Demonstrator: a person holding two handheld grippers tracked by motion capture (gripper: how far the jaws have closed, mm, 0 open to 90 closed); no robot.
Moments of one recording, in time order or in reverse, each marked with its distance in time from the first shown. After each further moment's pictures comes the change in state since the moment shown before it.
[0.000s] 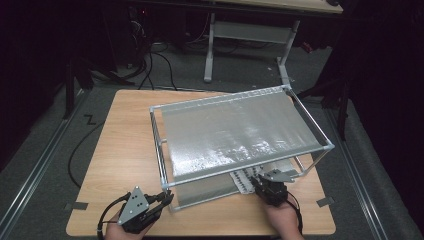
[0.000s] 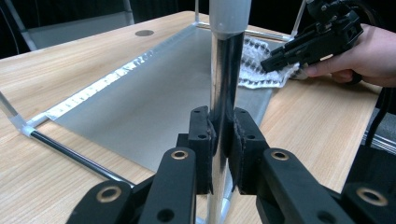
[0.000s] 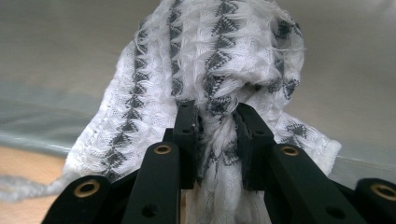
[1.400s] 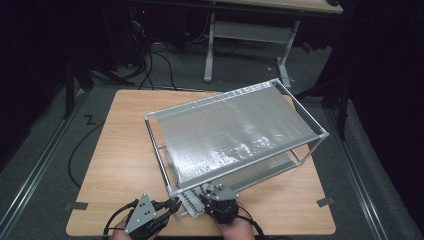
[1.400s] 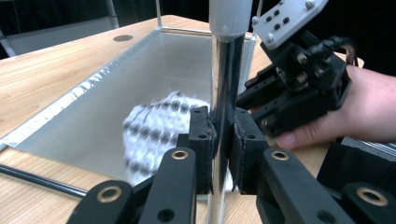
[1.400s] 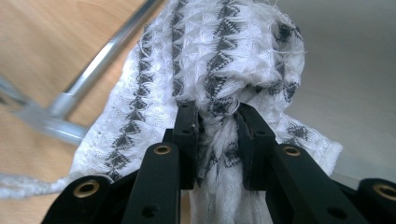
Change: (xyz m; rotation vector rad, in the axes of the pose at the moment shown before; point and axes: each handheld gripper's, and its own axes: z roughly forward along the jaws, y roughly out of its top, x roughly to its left) left arm -0.022 0.001 0.004 -0.011 -0.049 0.025; right arm 0.146 0.017 0.010 -0.021 0.230 -0.169
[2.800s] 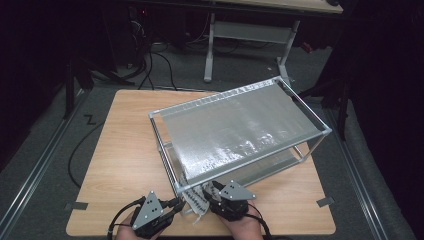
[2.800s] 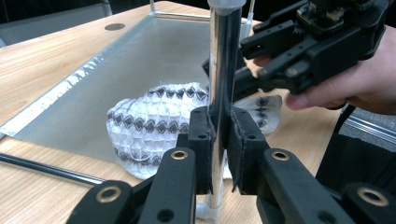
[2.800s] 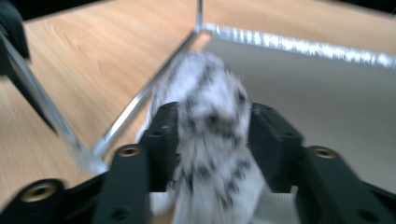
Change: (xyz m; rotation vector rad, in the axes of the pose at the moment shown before) left arm -0.003 0.005 0.010 0.059 -0.013 0.014; right arm -0.010 0.015 -0.030 -0.188 0.034 -0.027
